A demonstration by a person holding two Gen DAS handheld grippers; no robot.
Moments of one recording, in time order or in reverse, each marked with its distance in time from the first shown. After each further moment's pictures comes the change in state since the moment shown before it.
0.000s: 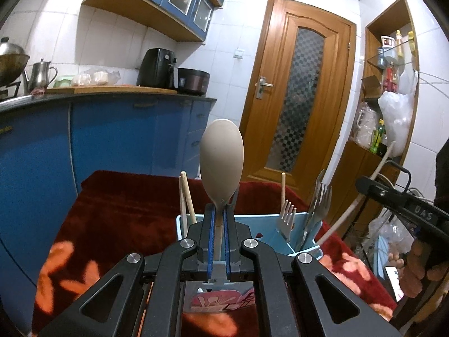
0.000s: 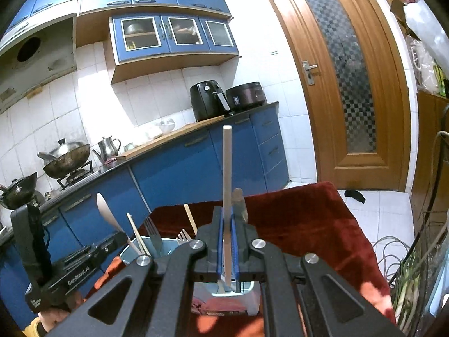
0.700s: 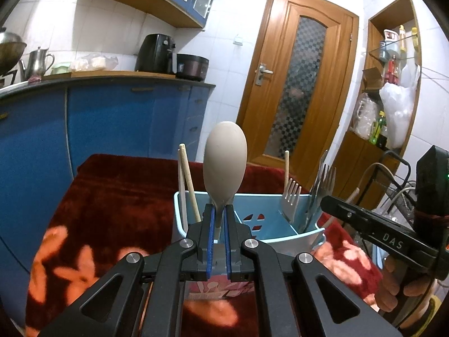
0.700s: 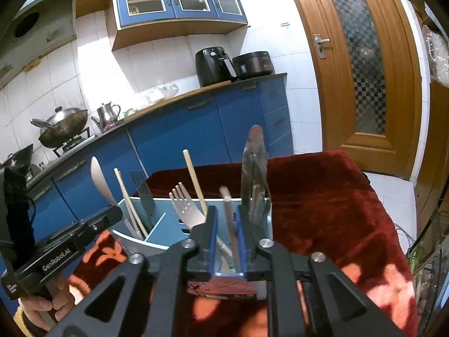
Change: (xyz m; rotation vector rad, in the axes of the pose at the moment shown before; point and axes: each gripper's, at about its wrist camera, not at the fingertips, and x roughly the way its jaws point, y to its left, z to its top) left arm 0.009 0.003 -0.009 -0.010 0.071 -0.011; right arm 0.033 0.003 -0.034 -0.013 0.138 0.030
